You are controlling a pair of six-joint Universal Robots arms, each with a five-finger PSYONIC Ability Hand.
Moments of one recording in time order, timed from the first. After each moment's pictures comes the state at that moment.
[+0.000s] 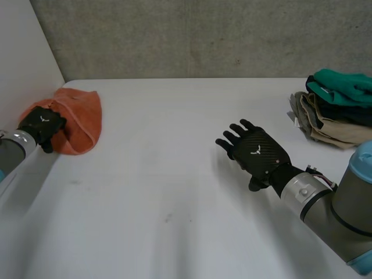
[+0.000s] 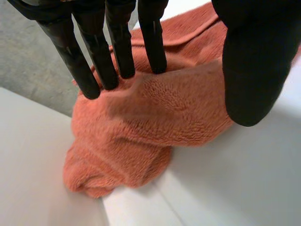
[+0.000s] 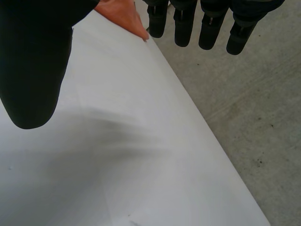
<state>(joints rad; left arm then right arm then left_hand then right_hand) 4.86 -2.45 -1.07 3.23 -1.17 4.02 1.91 -1.25 1.86 -0.42 1.10 2.47 0.53 0.52 0.52 0.52 0.35 0.22 0.21 0.21 0.20 0.04</state>
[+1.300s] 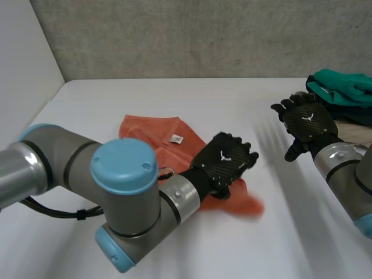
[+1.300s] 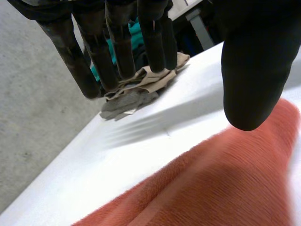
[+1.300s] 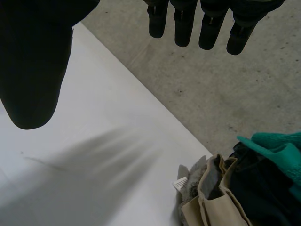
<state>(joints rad) 3.90 -2.16 -1.38 3.39 -1.29 3.53 1.78 -1.24 1.73 -0.39 1.34 2.67 0.53 0.56 0.56 0.56 0.38 0.22 0.21 0.21 0.20 0.04</state>
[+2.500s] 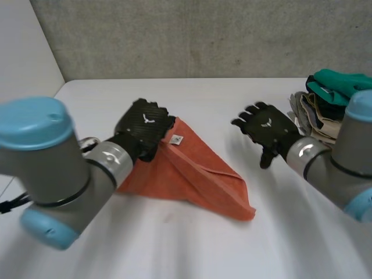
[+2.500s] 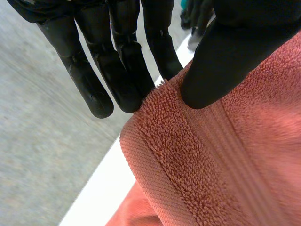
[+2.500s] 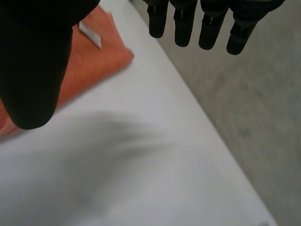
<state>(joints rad) 4.15 -1.87 -1.55 3.30 -1.44 3.72 1.88 -1.10 1.47 -0.11 1.17 2.46 1.13 1.19 1.19 1.20 0.97 0.22 0.21 0.21 0.20 0.04</state>
